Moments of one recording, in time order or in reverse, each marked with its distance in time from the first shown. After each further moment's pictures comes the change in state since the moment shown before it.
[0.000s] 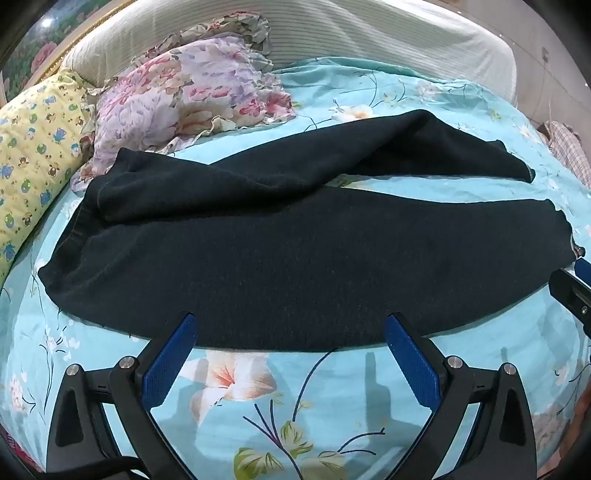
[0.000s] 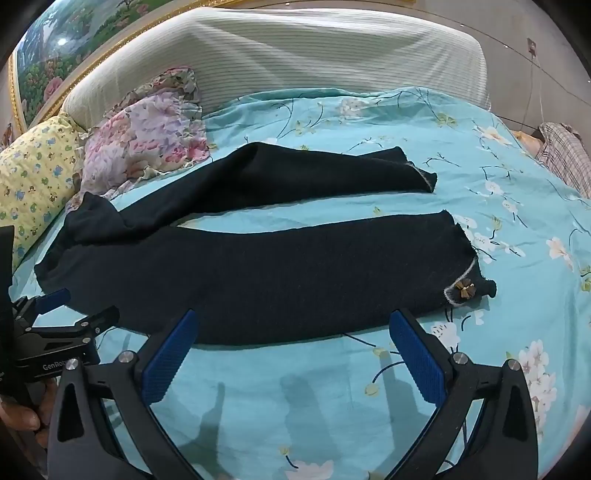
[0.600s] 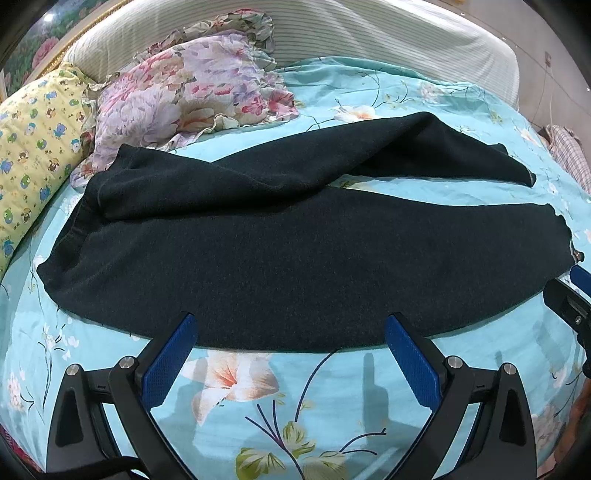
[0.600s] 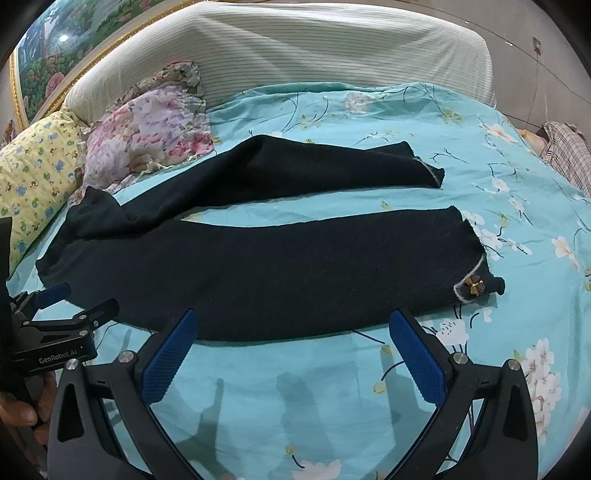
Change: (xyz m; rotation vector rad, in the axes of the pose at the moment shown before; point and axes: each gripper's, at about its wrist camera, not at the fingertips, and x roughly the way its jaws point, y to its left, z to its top) left arm 0.001 0.003 0.001 -0.014 0.003 -0.009; right arm 0.005 0.004 -0.002 -0.007 0.015 0.011
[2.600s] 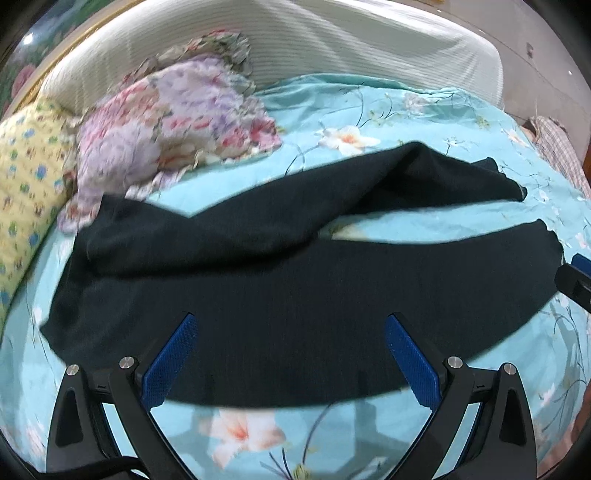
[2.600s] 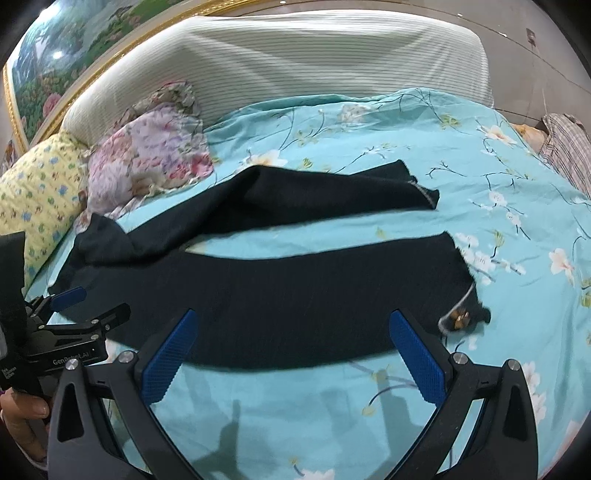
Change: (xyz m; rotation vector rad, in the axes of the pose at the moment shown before) left arm -0.004 -0.005 0.051 0.077 -0.062 -0.051; right arm -0.011 -0.015 0.038 0.061 -0.006 0.024
